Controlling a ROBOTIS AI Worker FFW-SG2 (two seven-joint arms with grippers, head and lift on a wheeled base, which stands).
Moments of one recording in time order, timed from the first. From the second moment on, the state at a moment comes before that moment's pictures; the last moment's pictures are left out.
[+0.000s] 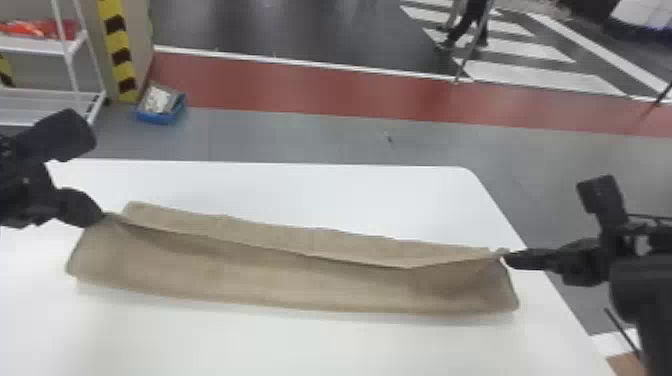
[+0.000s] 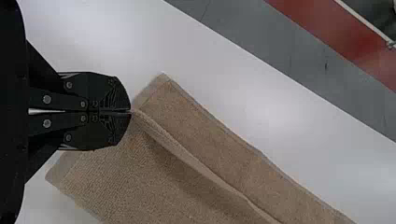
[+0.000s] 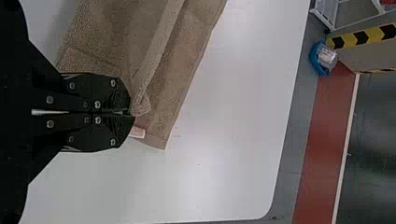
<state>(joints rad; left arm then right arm) -0.38 0.25 -0.09 -1.53 -0.91 0.49 -1.31 -0.04 -0.40 -0.45 -1.82 0.59 0.99 1.27</state>
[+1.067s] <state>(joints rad) -0.61 0.22 -0.16 -1.24 -0.95 0.40 -1.30 -0.18 -0.42 -0.42 -1.61 0.67 0.95 1.32</state>
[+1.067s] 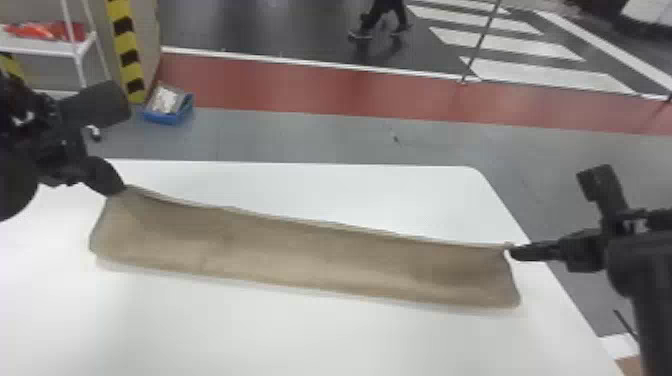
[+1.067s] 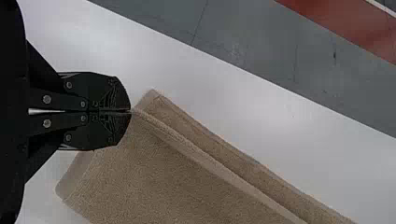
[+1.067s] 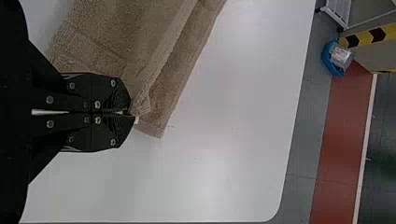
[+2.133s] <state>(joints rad) -0.70 0.15 -0.19 -1.05 -1.00 0.35 -1.18 -0.21 -0.42 -0.41 -1.56 0.68 0.95 1.31</state>
